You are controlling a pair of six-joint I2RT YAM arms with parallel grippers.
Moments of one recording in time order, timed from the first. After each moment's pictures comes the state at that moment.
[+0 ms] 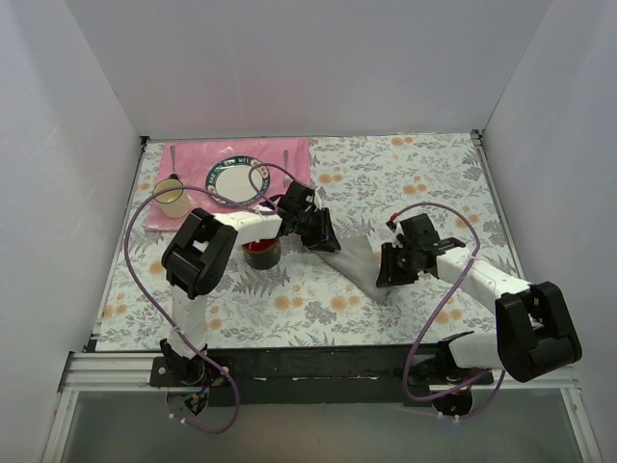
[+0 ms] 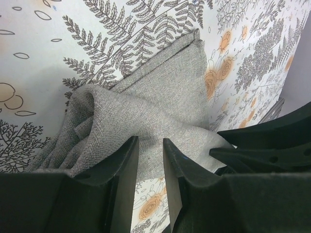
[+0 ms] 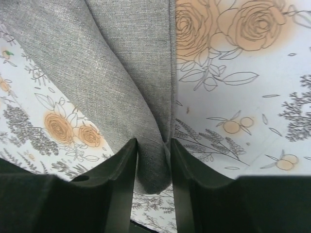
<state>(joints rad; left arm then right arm) -0.62 2.01 1.28 -0.15 0.46 -0.74 0.37 1.31 0.65 -0.46 -0.29 0.29</state>
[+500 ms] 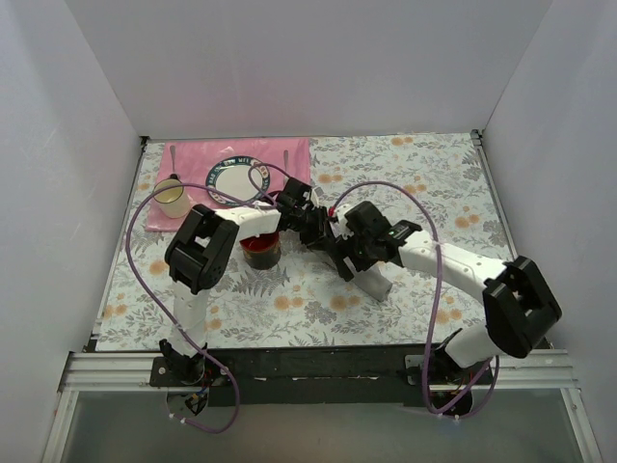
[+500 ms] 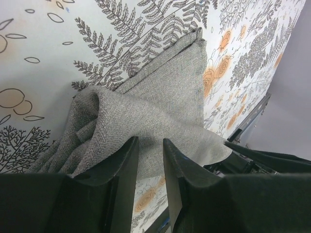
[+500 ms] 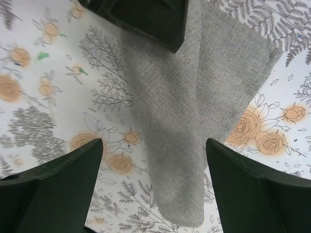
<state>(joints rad) -0.59 2.05 1.32 -0.20 0.55 -0.75 0.71 1.43 0.96 -0.52 -0.06 0.06</state>
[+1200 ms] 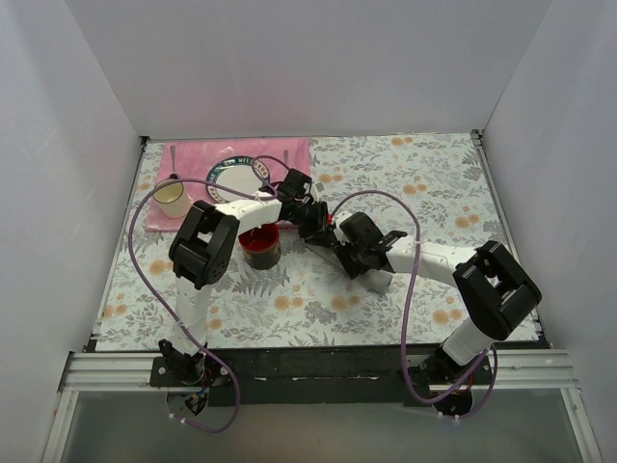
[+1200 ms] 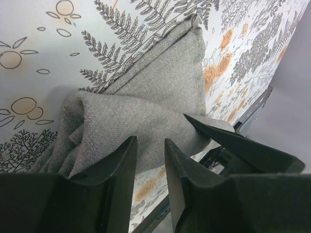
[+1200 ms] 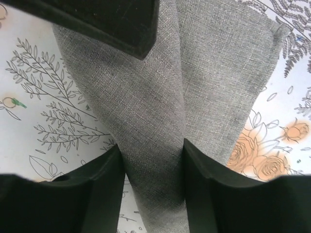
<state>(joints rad) -0.56 2.11 1.45 -0.36 0.60 -0.70 0.76 1.60 0.86 -0.30 0.13 0.03</state>
